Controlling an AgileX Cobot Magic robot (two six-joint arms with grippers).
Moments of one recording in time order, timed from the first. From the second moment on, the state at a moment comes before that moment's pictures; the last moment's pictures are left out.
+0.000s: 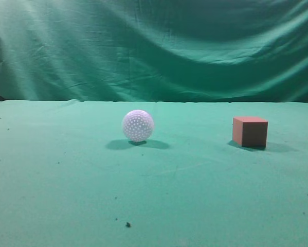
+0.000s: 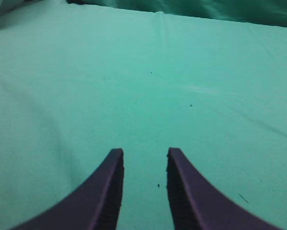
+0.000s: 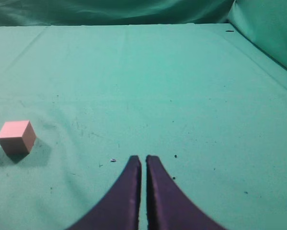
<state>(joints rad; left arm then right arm) -0.08 -0.02 0.03 0.15 0.36 -0.28 0.03 -0.01 0.03 0.16 0.40 -0.15</state>
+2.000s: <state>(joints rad) -0.08 -0.02 0.03 0.15 0.36 -0.28 0.11 0.57 -0.60 0.41 0.82 -0.34</state>
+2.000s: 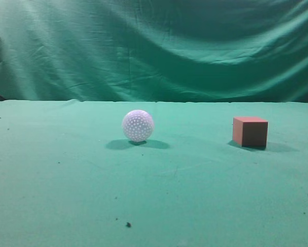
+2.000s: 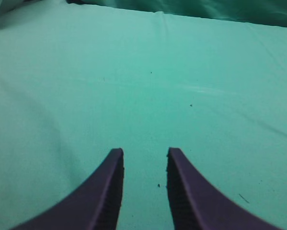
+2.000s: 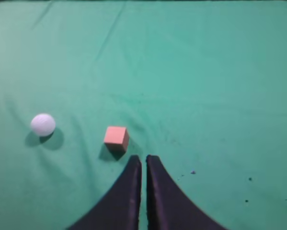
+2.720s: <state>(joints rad) -0.08 -0.02 0.03 0.15 0.36 -0.28 0.60 1.44 -0.98 -0.01 0.93 0.07</state>
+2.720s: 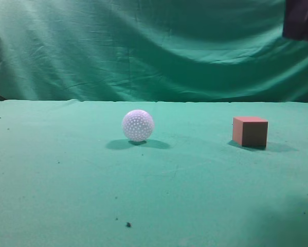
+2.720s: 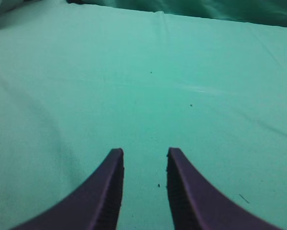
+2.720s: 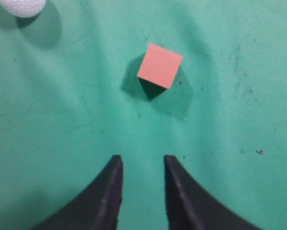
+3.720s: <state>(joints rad) -0.08 -0.02 0.03 0.15 0.36 -0.28 0.59 1.82 -1.15 -0.10 0.80 0.29</state>
